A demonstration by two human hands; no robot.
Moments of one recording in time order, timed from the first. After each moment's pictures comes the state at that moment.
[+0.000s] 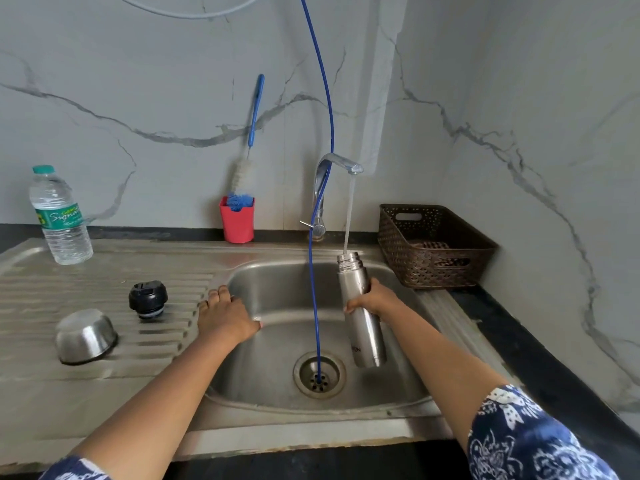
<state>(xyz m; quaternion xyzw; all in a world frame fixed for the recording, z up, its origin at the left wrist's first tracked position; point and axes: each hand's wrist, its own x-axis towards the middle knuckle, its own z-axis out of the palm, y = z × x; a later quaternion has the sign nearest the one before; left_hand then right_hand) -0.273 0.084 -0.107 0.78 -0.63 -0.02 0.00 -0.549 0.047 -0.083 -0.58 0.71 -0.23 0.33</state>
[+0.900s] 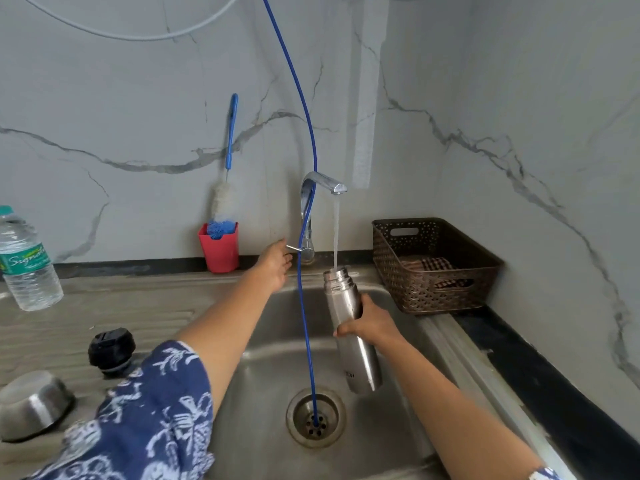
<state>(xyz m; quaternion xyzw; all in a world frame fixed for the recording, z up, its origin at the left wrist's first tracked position) -0.368 -0.040 -0.012 0.51 -0.35 -0.61 0.50 -0.556 0.023 -0.093 -0.62 0.68 -0.26 0.30</state>
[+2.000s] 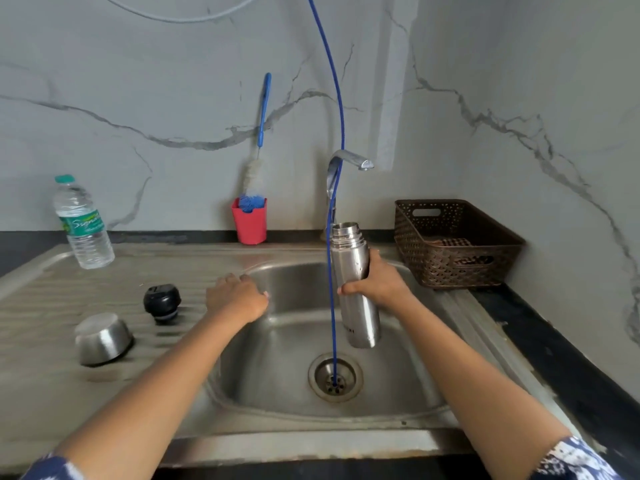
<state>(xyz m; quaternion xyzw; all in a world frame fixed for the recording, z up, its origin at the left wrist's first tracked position) -0.276 0.078 -0.067 0.80 -0.59 -0.03 0.02 -0.526 0.058 -0.049 -0.70 0.61 -0.30 0.24</state>
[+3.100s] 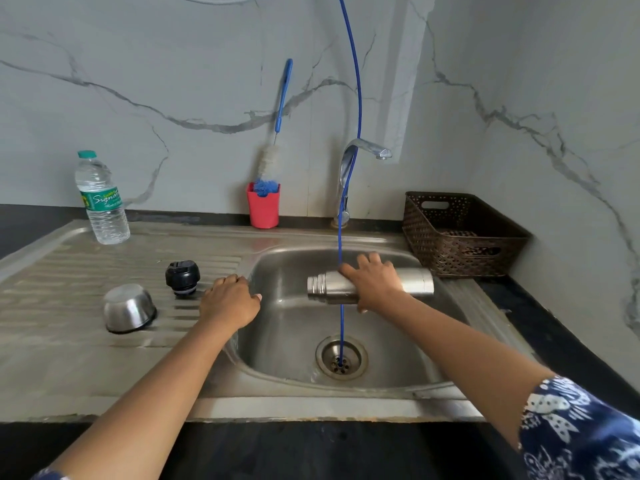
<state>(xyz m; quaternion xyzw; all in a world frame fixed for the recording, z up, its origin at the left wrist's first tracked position) -0.241 0.119 -0.092 0.77 -0.63 -0.01 0.07 -0.491 0.078 -0.063 -0.80 0.57 0.07 -0.16</state>
